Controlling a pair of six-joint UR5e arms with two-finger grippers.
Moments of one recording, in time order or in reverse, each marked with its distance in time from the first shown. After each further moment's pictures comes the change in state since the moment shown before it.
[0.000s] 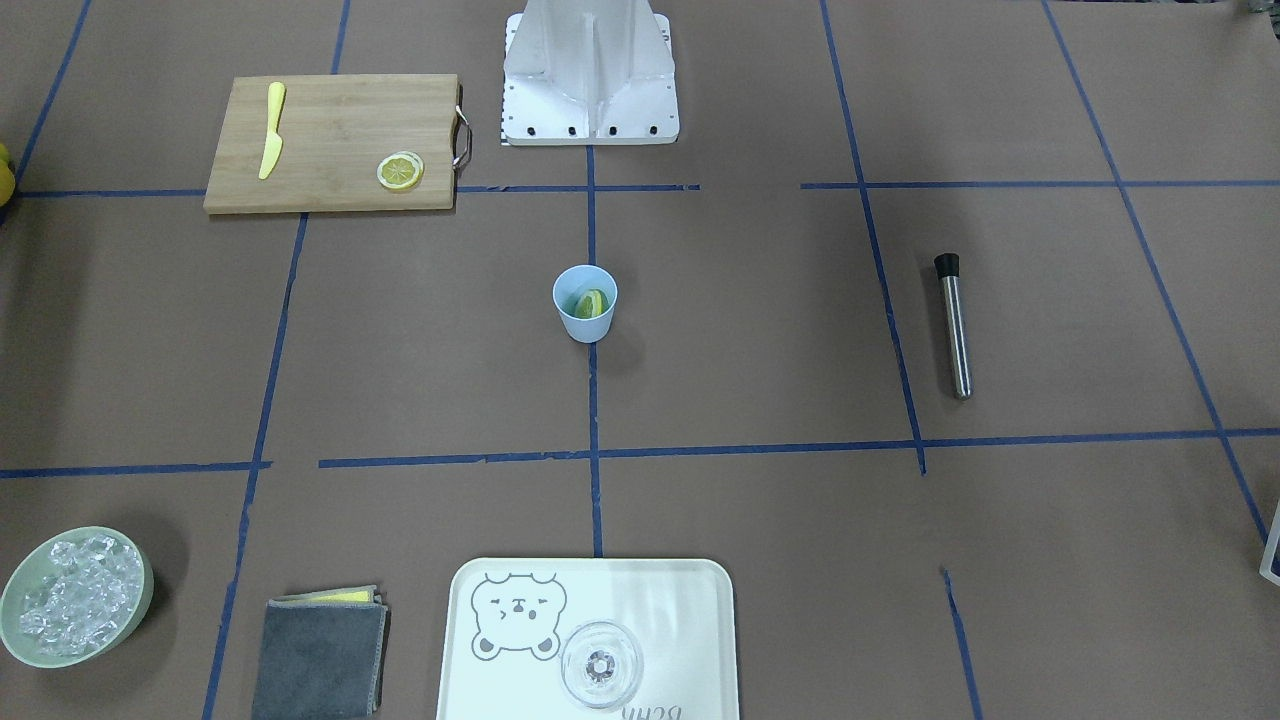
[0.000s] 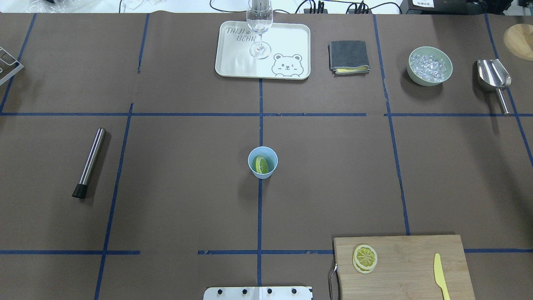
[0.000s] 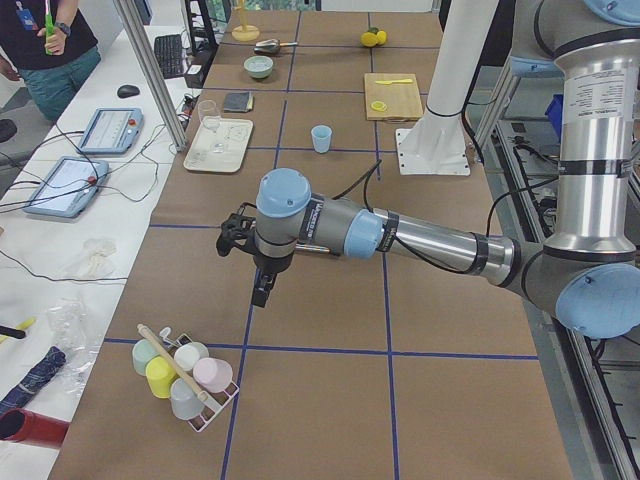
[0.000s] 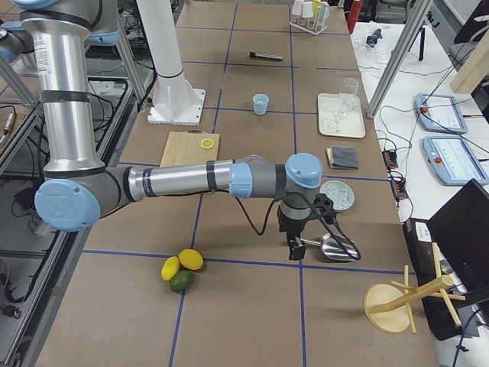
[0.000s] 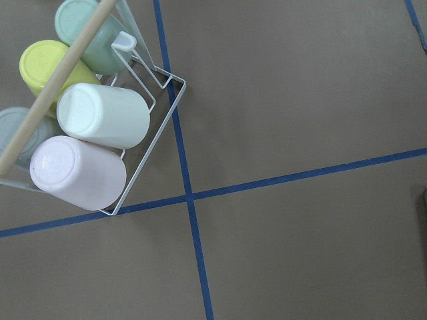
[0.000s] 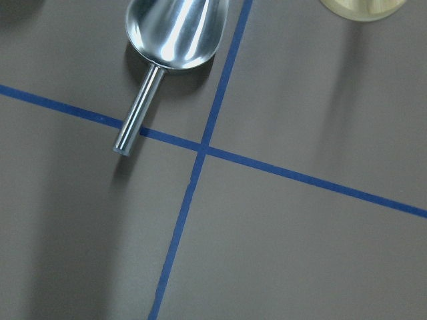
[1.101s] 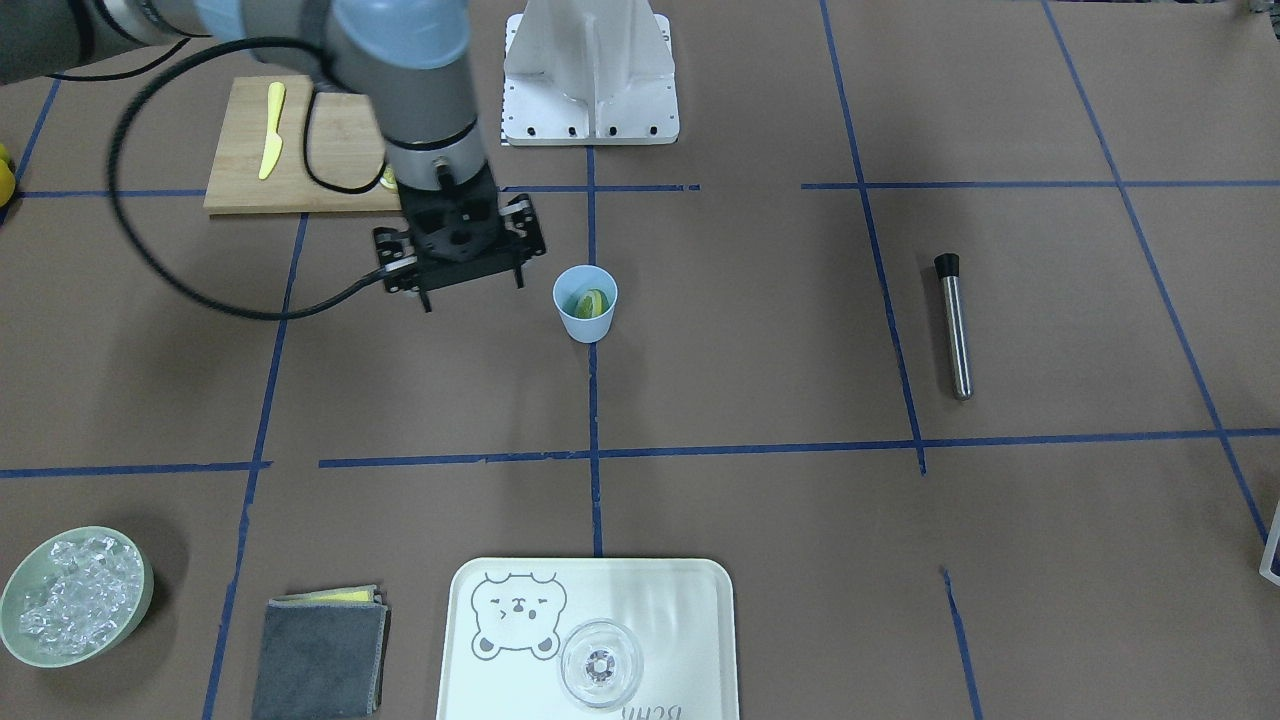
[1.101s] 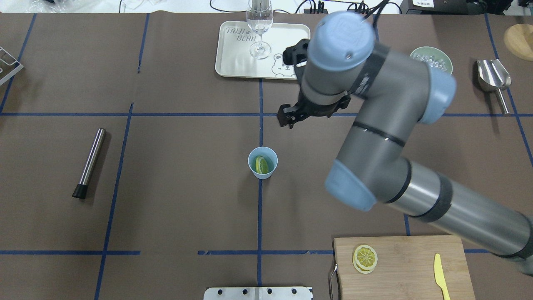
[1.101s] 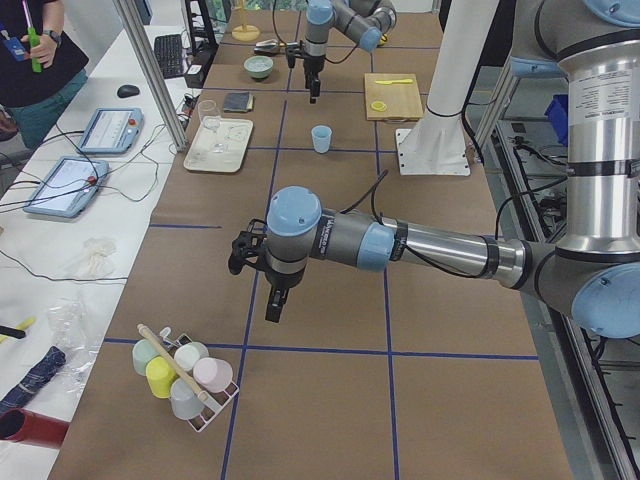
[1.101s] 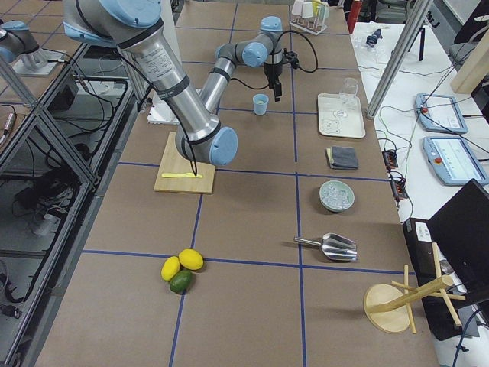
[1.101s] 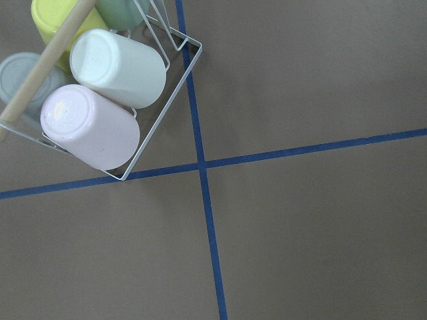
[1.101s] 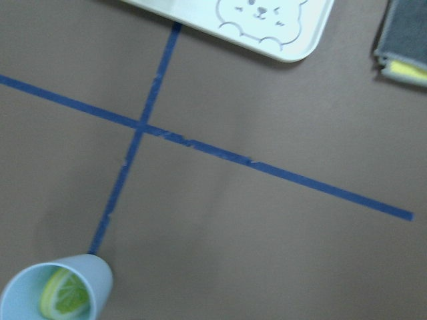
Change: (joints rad) left arm -0.006 0.066 0.019 0.005 0.003 0.002; right arm -0.805 0.636 0.162 -0.130 -0.227 0.892
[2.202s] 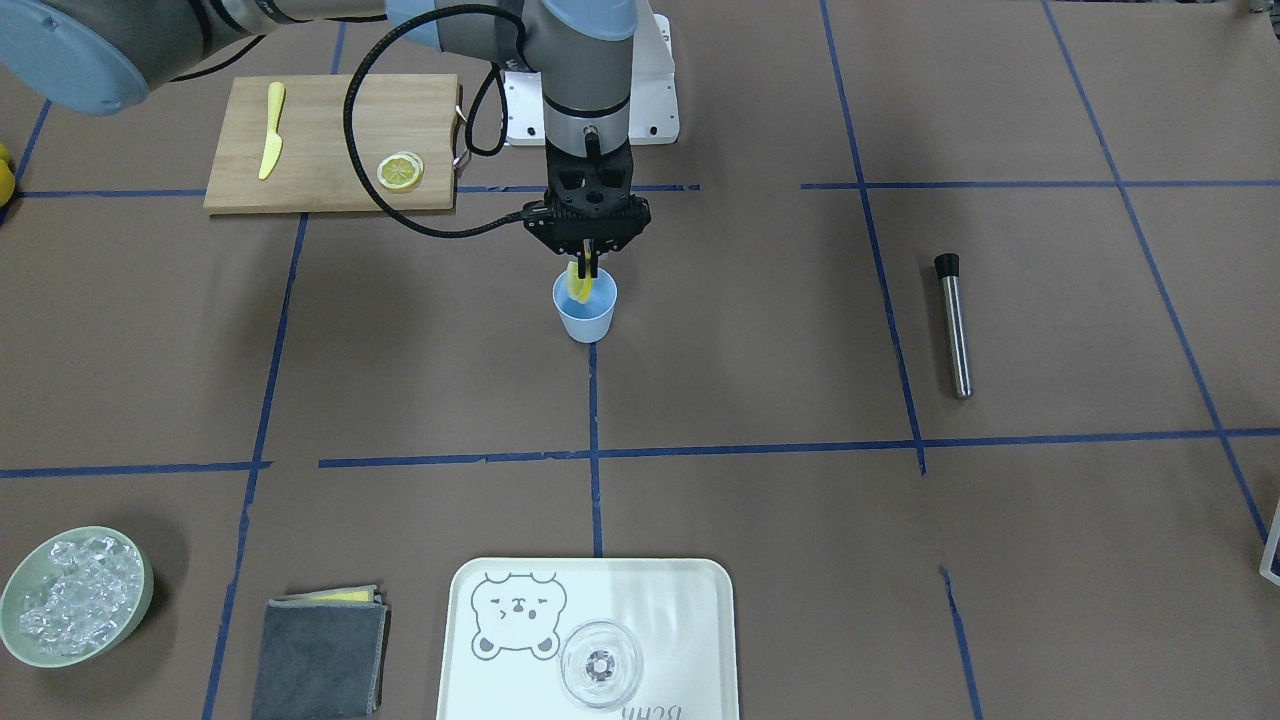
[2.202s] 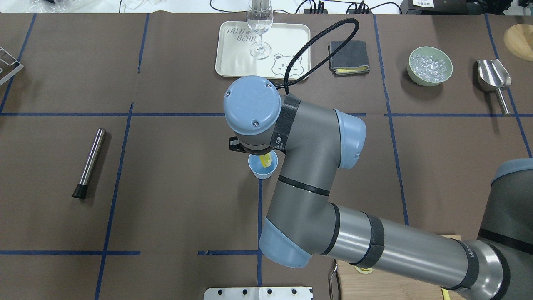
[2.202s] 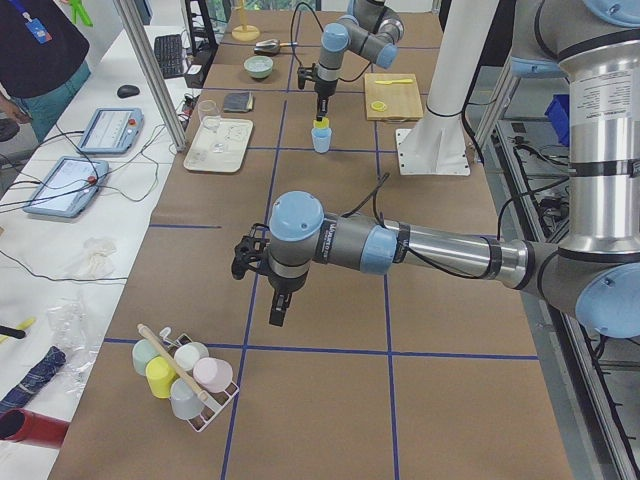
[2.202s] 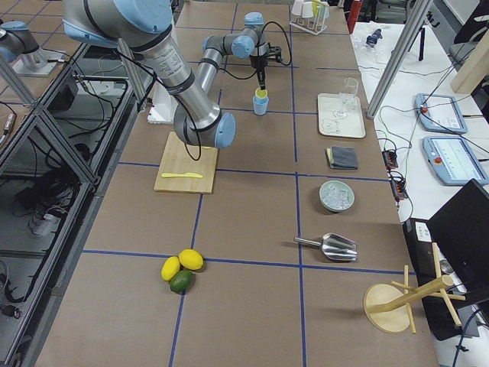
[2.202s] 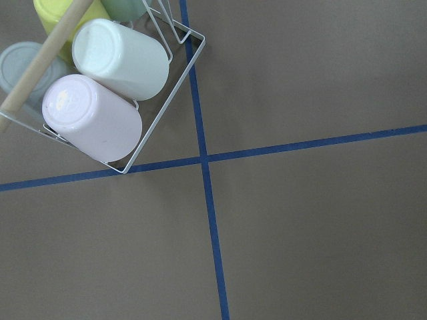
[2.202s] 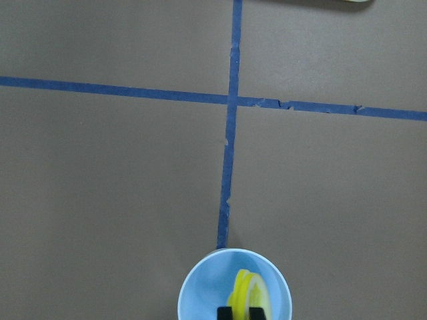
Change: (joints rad) left arm 0.000 0.024 0.006 0.001 -0.002 -0.001; right arm -0.304 0.206 -0.133 0.001 -0.276 0.530
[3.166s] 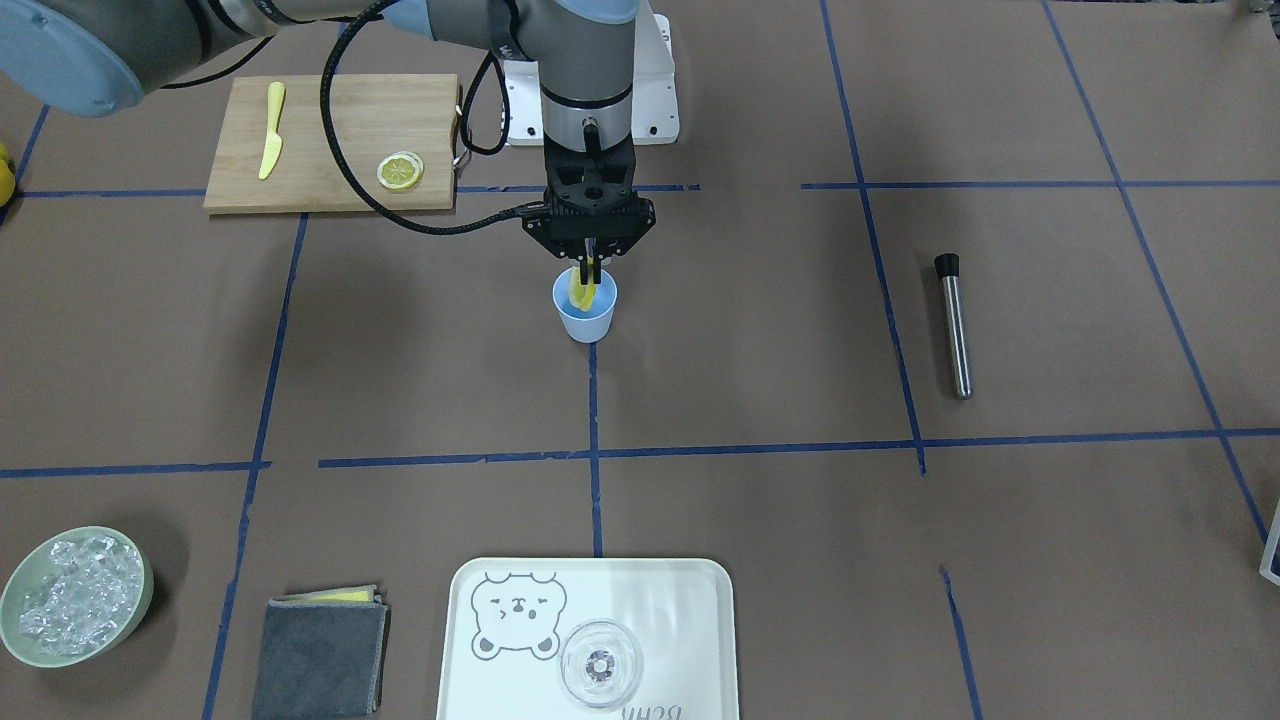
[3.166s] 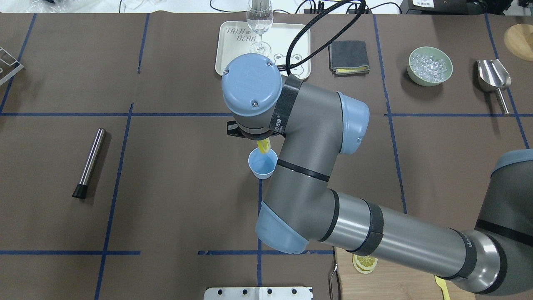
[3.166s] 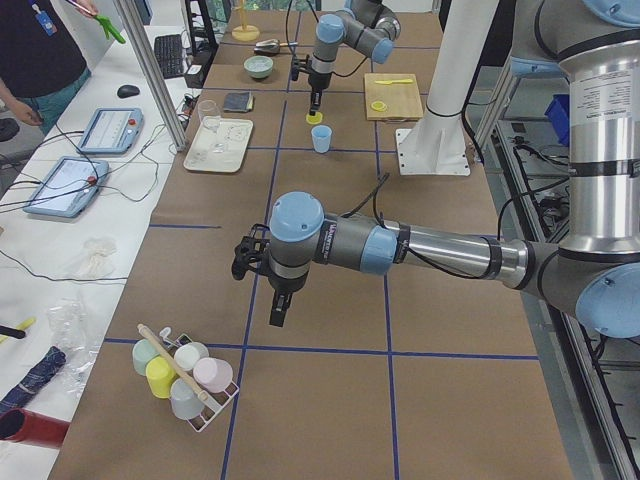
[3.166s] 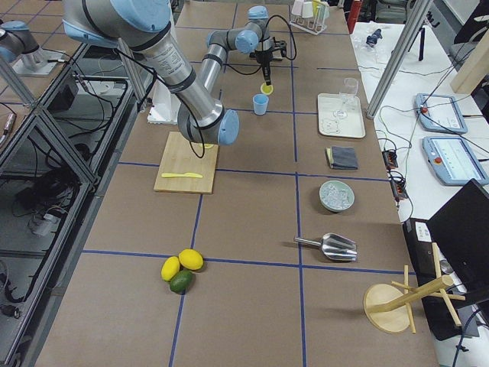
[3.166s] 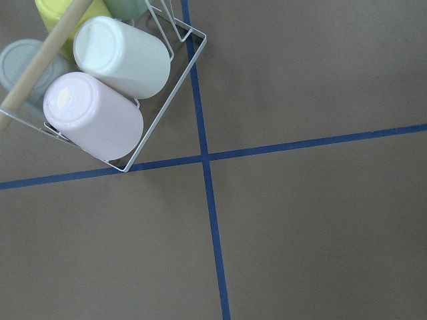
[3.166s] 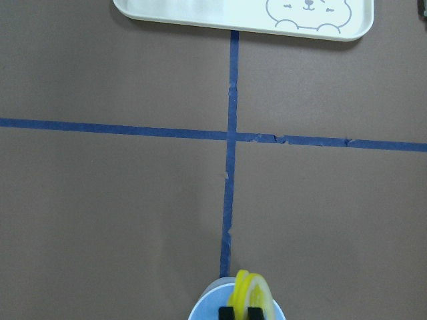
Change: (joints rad) left arm 0.000 0.000 0.001 0.001 -0.001 0.000; right arm 0.037 0.030 -0.010 -0.007 0.000 0.001
